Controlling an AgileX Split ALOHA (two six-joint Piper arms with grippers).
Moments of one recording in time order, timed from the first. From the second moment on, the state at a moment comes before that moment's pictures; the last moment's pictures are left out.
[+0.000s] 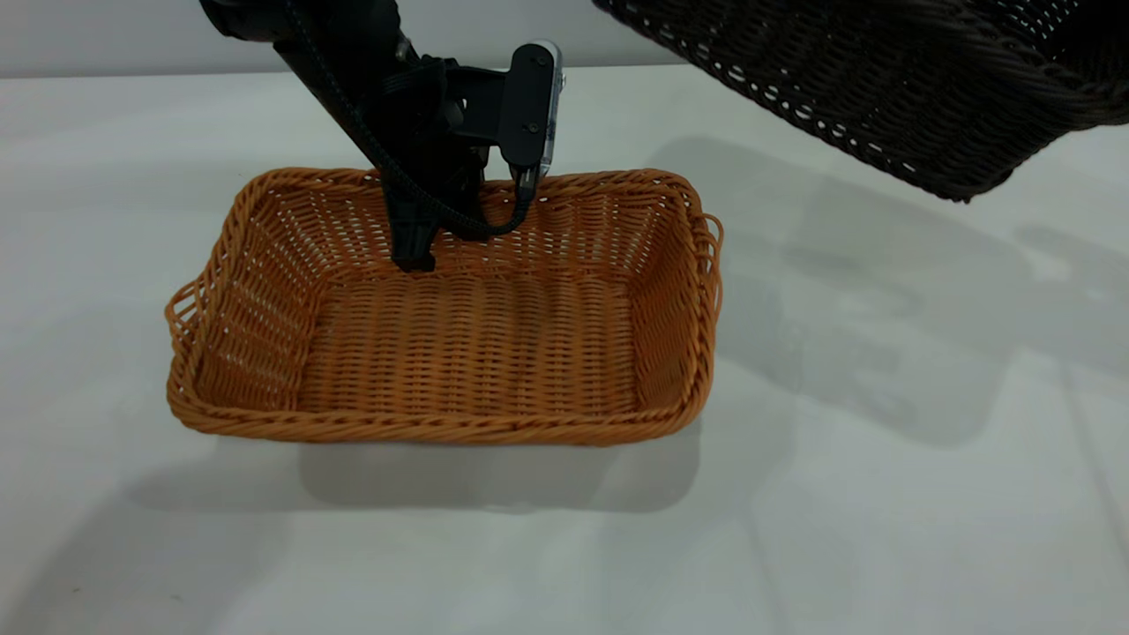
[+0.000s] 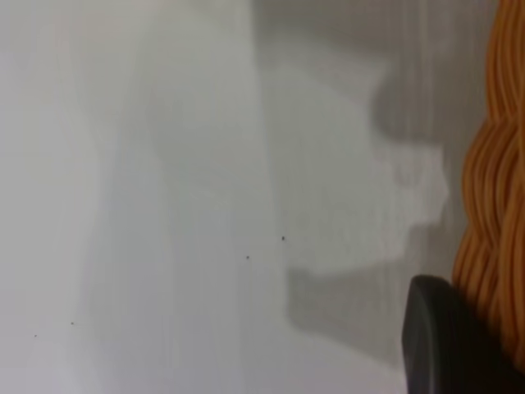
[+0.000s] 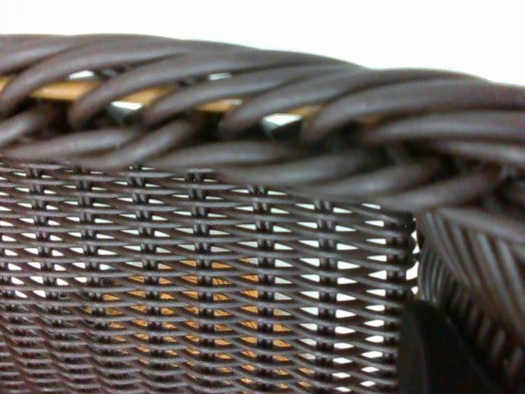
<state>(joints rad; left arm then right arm) -0.46 2.38 -1.44 -0.20 0.16 1.44 -0.21 1.87 -1.09 0.91 0.76 -0.32</state>
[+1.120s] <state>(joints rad) -0.46 1.73 -1.43 -0.35 0.66 1.45 -0.17 1.89 -1.09 0.90 0.79 -0.32</state>
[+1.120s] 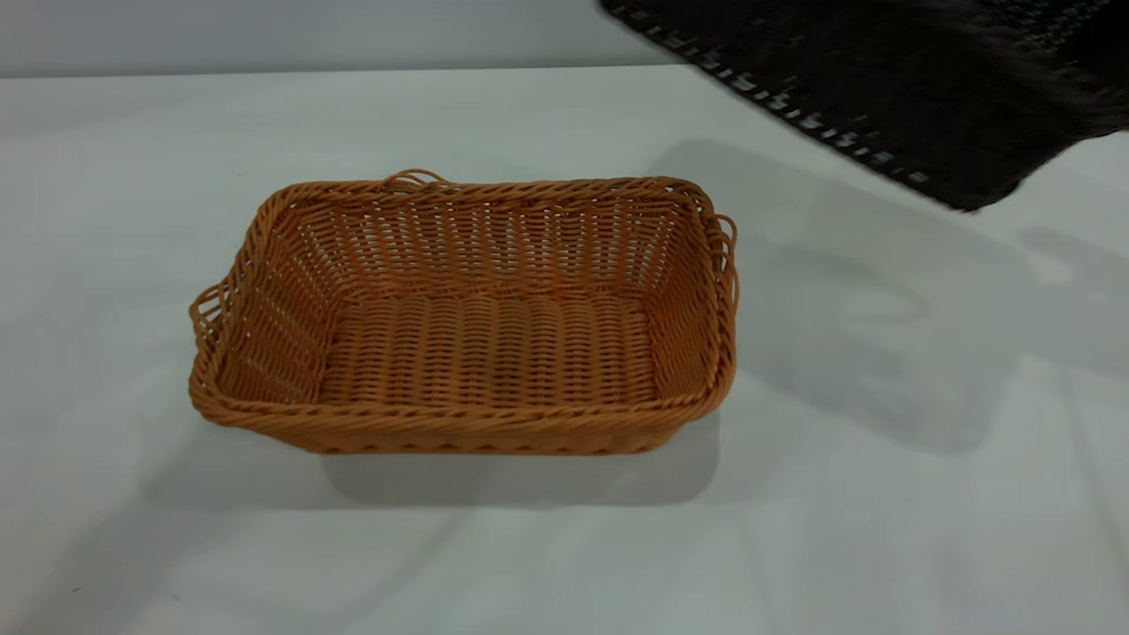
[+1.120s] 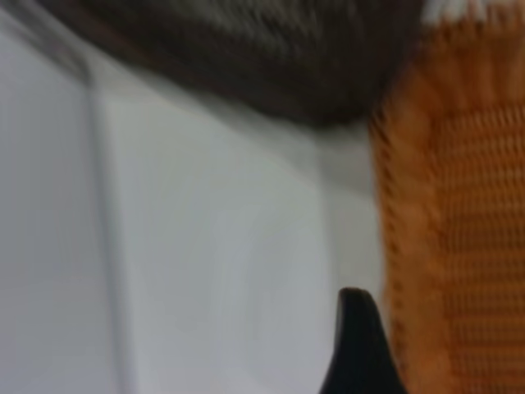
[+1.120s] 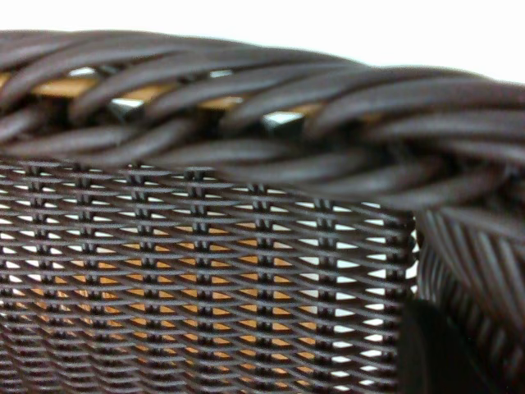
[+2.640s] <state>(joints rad) -0.46 1.52 -1.43 -0.51 0.61 1.45 0.35 2.24 -1.34 0.64 0.60 -0.20</state>
